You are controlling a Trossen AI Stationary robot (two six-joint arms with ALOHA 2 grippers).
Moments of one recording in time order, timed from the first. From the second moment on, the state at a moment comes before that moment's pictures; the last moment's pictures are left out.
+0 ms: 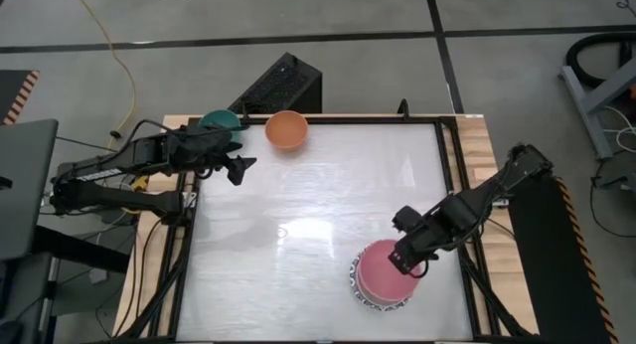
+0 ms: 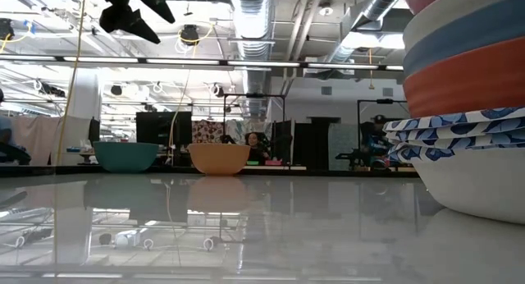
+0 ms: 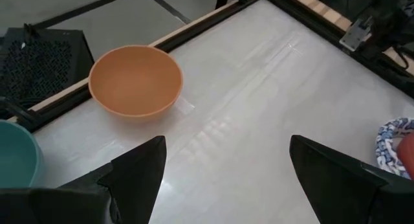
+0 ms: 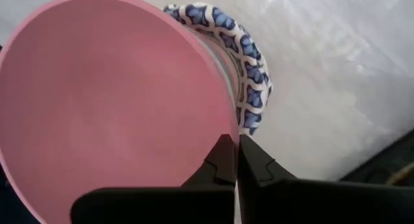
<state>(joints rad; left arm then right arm) 0.20 0.87 1.04 -0.73 -0.31 -0.47 0.59 1.41 1.45 -1.36 0.04 1.45</state>
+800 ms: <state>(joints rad) 0.20 0.88 1.04 -0.72 -0.32 -0.48 0.67 1.25 1.21 -1.10 0.19 1.42</state>
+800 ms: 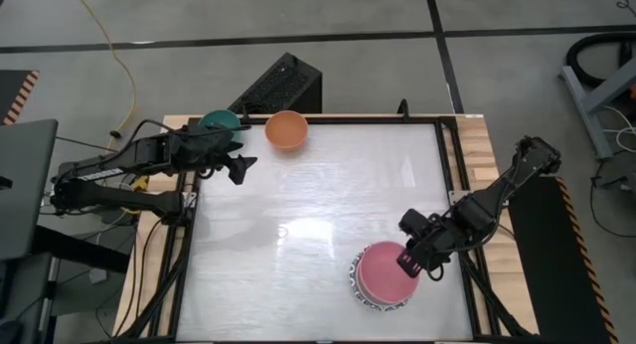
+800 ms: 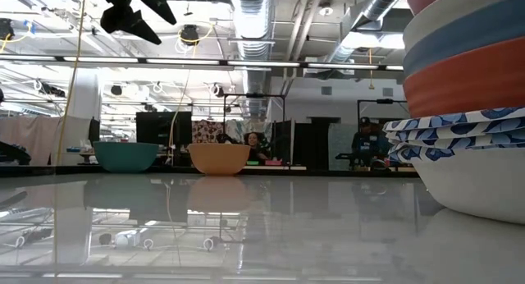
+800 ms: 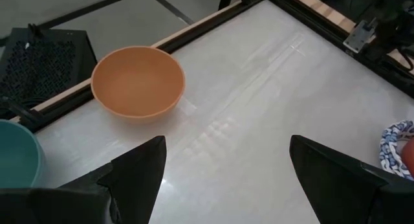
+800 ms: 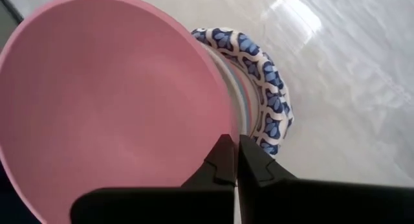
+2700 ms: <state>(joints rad) 0.20 0.96 1.04 -0.62 -0.27 -0.33 0.66 1.25 1.12 -0.99 0.18 1.34</state>
